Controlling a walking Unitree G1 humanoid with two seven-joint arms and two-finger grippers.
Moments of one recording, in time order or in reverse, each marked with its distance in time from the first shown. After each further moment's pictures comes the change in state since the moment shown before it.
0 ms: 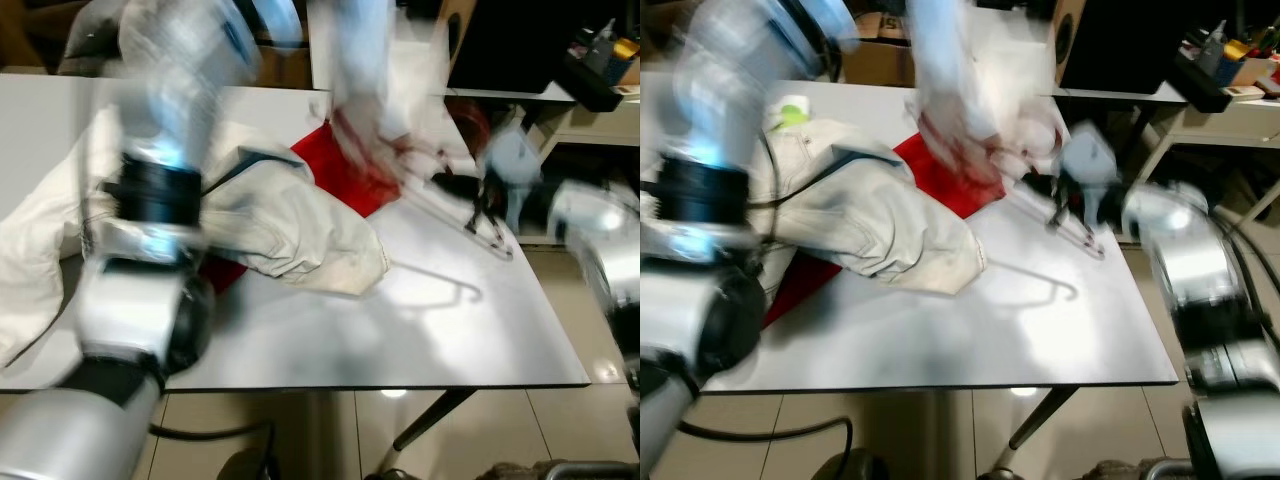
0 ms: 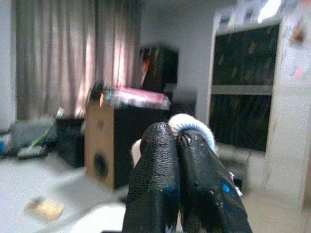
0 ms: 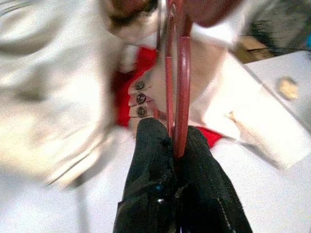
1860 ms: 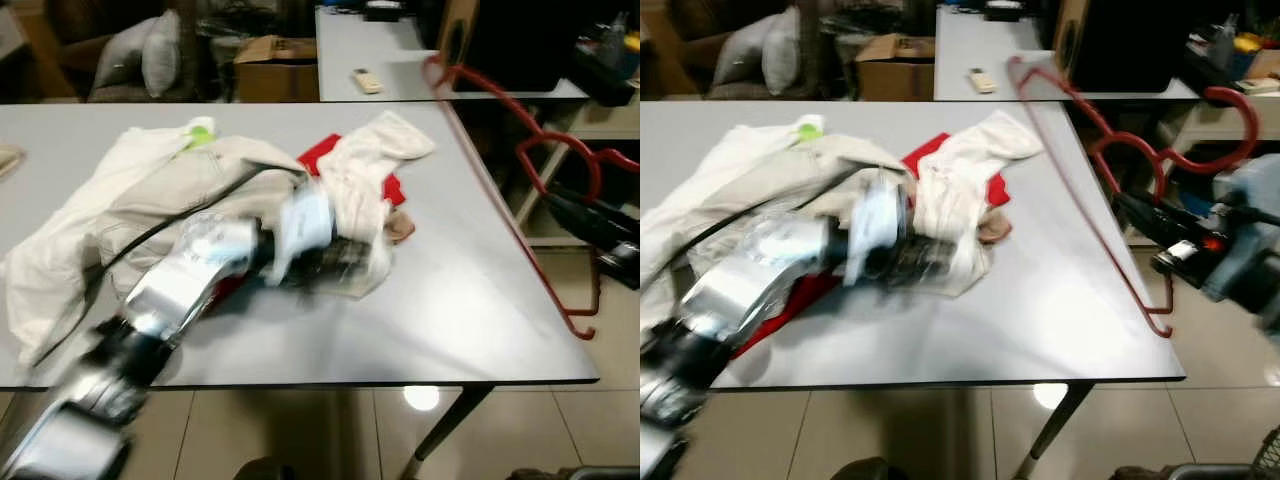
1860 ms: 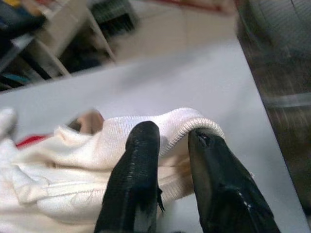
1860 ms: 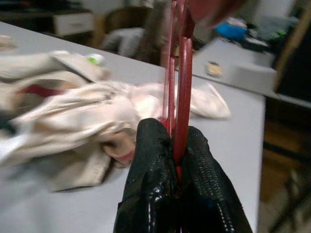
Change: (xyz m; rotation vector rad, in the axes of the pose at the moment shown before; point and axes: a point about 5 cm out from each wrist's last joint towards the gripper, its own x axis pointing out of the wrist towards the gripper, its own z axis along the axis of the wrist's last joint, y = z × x) left arm -0.123 -0.054 -0.128 0.273 0.539 -0.704; right arm -0.120 0.030 0.028 0.392 -0.080 -0.372
